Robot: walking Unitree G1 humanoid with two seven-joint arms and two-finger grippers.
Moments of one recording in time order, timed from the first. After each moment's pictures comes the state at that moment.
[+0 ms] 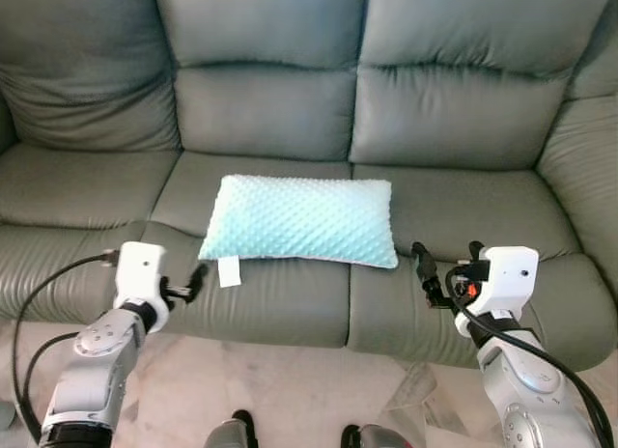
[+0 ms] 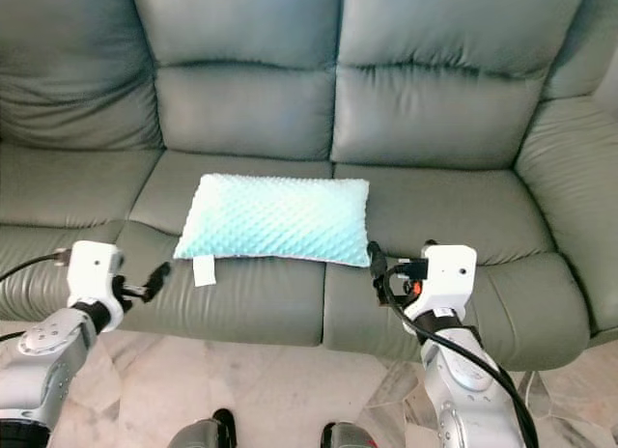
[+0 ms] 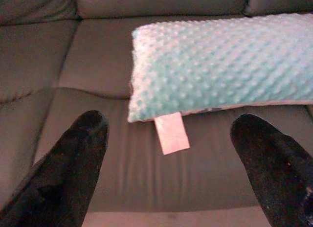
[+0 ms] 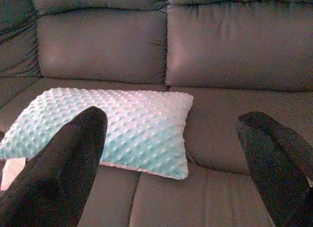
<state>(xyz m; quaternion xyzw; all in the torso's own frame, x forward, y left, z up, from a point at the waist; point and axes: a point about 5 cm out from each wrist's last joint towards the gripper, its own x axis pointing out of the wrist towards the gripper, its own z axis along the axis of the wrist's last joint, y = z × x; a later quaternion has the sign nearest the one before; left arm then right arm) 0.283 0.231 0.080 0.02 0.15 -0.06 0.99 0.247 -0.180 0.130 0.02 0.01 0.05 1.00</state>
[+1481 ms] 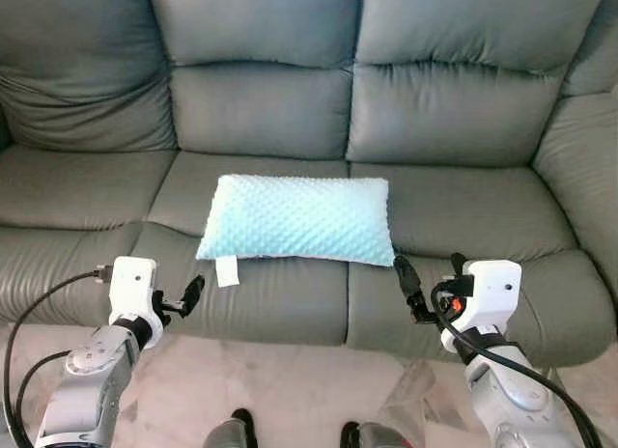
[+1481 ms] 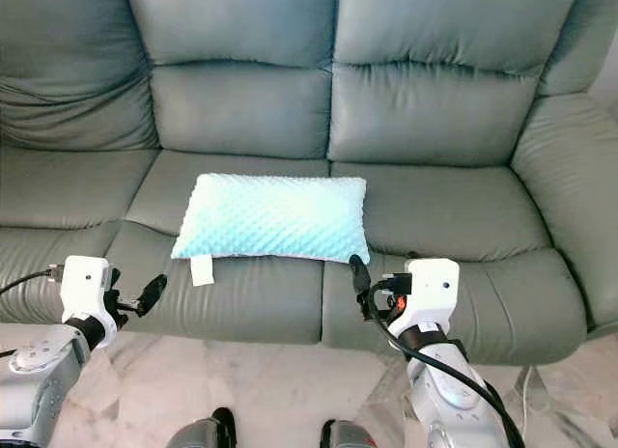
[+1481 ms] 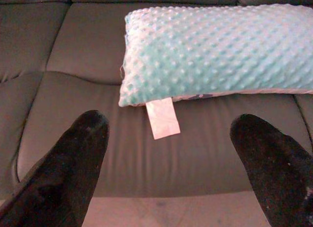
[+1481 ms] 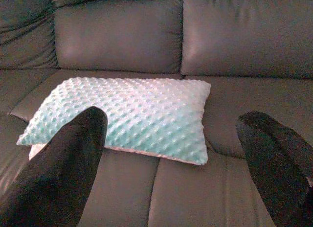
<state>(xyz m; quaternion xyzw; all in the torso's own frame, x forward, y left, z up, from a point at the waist) 0.266 0.231 0.073 0.00 0.16 -0.07 0.98 0.233 -0.162 0.124 0.04 0.03 0.08 1.00</state>
